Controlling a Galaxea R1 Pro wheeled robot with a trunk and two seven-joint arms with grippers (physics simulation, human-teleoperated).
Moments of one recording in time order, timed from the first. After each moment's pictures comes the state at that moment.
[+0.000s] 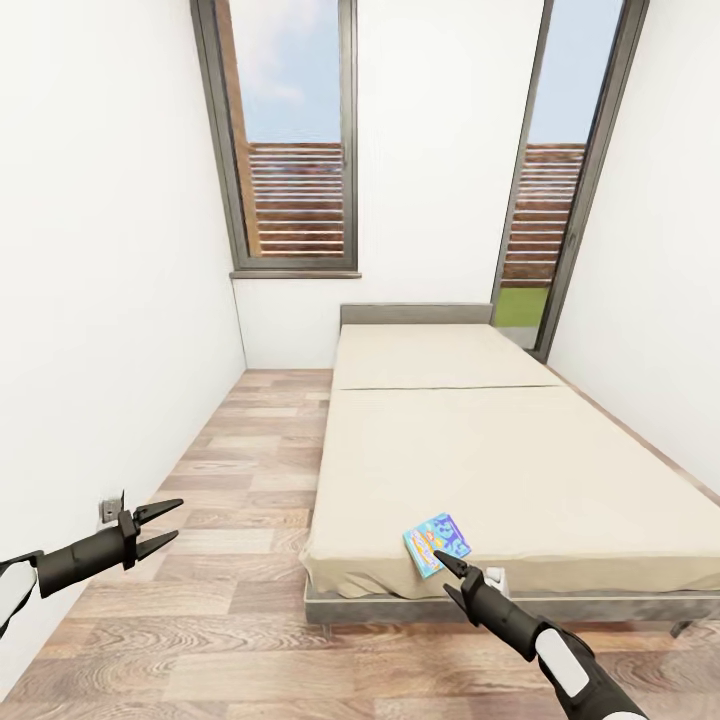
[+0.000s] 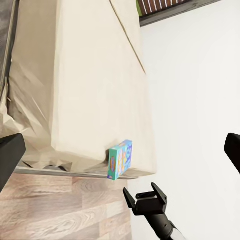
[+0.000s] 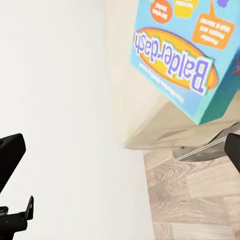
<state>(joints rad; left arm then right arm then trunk) -0.51 0.51 0.10 -0.74 0.91 0.93 -0.87 -0.48 -0.07 -0.19 -0.47 -0.75 0.52 0.76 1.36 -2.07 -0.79</state>
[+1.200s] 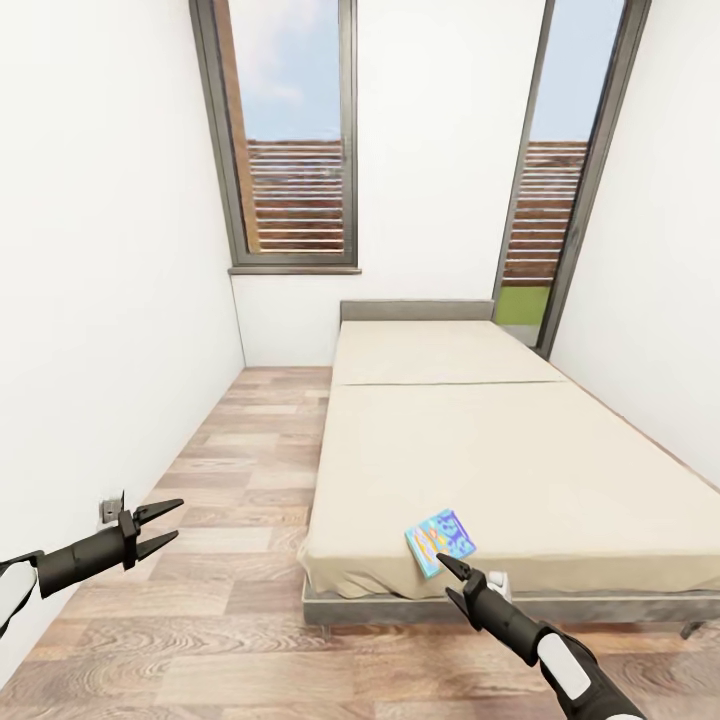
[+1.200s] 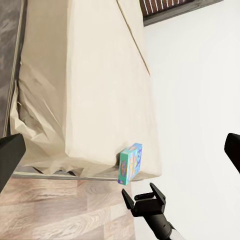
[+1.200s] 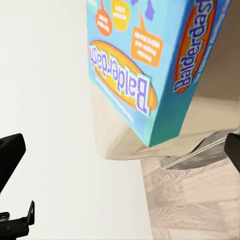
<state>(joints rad) -0.51 0.51 0.10 -0.74 0.91 0.93 -0.87 -0.48 -0.07 -0.21 -0.45 -0.75 0.52 0.76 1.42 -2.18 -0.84</state>
